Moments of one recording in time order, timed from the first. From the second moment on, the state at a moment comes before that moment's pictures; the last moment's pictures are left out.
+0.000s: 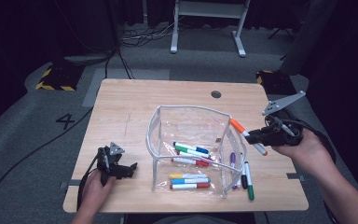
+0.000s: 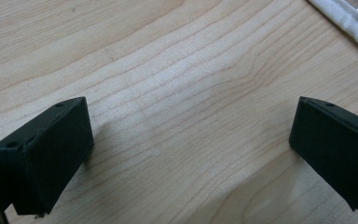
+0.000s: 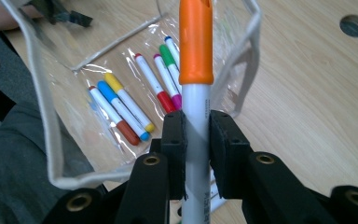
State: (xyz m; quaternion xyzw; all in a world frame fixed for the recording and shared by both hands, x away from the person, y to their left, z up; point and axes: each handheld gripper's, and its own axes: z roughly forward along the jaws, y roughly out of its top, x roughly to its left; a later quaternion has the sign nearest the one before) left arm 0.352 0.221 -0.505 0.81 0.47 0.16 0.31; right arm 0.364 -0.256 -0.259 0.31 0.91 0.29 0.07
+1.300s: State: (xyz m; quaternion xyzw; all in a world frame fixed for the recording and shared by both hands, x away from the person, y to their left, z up) left arm 0.352 0.221 -0.505 0.81 0.47 0.16 0.31; right arm 0.390 -0.103 -0.303 0.16 0.97 0.18 -0.02
